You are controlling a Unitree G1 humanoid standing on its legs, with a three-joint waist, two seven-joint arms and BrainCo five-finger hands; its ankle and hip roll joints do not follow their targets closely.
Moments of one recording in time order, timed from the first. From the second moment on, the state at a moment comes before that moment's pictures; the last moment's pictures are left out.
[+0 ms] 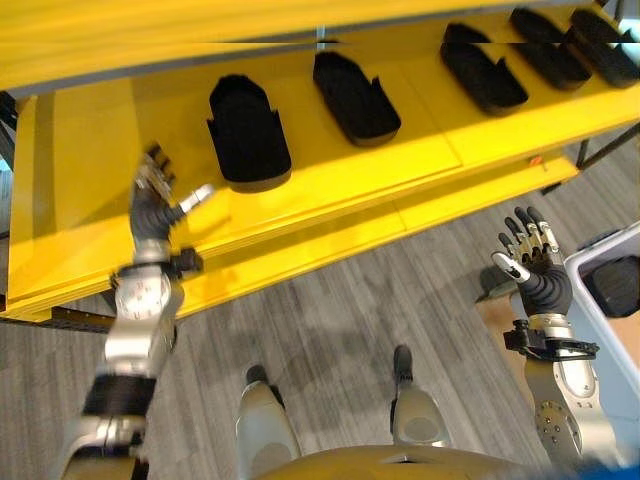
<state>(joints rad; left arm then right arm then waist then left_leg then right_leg) -0.05 0.54 0.05 0.07 -0.48 -0.25 0.21 0.27 -0.29 -0.03 -0.26 0.52 -0.21 -0.04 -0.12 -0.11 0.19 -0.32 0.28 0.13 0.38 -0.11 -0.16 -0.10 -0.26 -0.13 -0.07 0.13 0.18</state>
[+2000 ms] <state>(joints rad) -0.12 0.48 -0.22 0.55 0.49 -0.06 0.37 0.38 -0.37 -0.07 -0.24 0.45 -0.17 -0.14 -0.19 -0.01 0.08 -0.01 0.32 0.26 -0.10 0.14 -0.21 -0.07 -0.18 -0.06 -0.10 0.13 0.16</state>
